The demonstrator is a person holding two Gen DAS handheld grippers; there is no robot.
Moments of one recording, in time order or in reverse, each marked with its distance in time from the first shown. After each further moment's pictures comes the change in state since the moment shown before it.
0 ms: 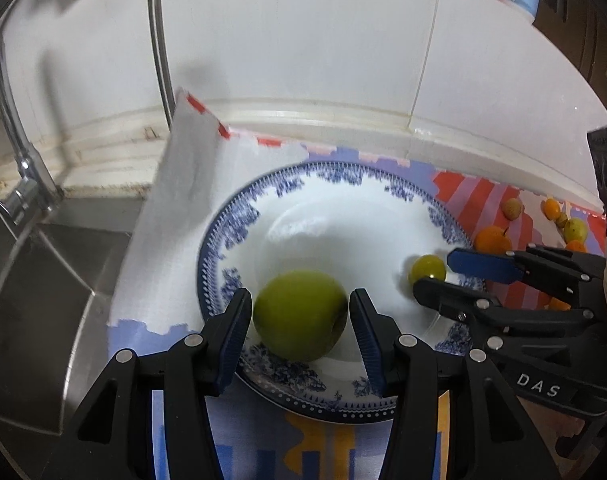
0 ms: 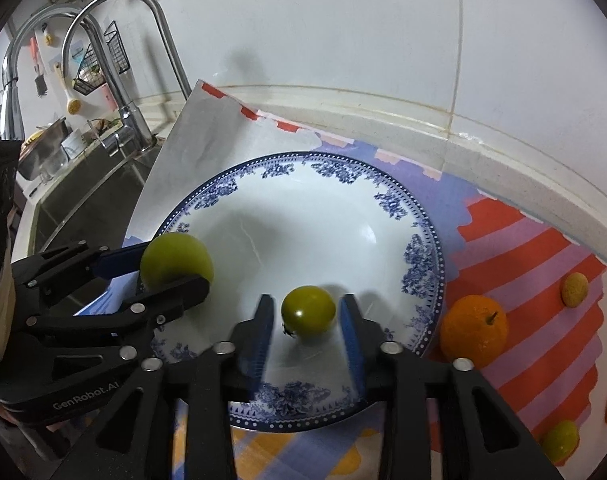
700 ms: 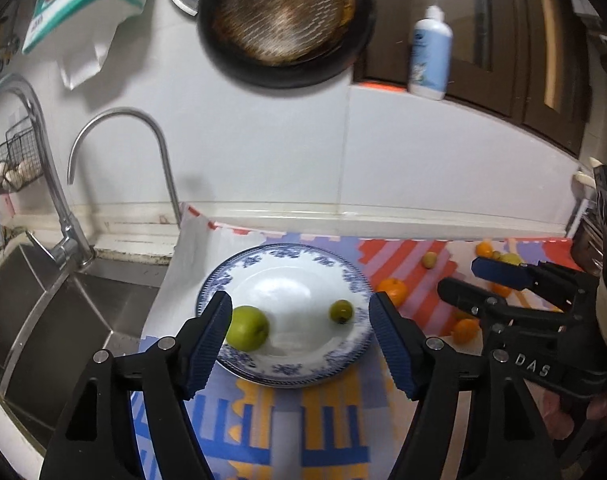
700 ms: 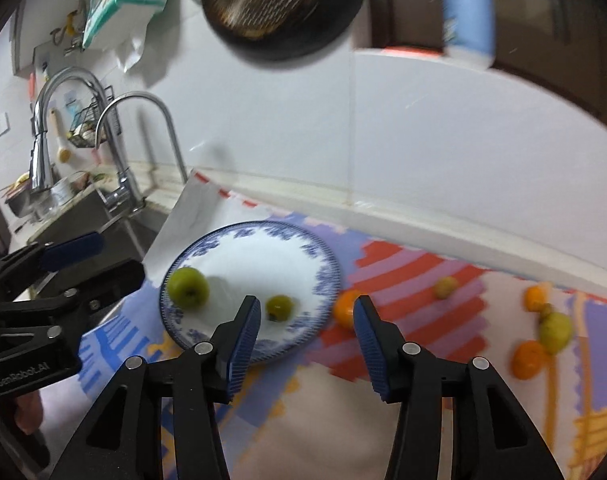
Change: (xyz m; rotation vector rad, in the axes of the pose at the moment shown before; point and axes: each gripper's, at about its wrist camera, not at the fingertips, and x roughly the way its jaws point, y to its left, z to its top) left arm -0.132 -0.065 -0.010 0.046 -0.246 -0.013; right arm -0.151 -0.013 -0.038 0.047 -0.249 -0.174
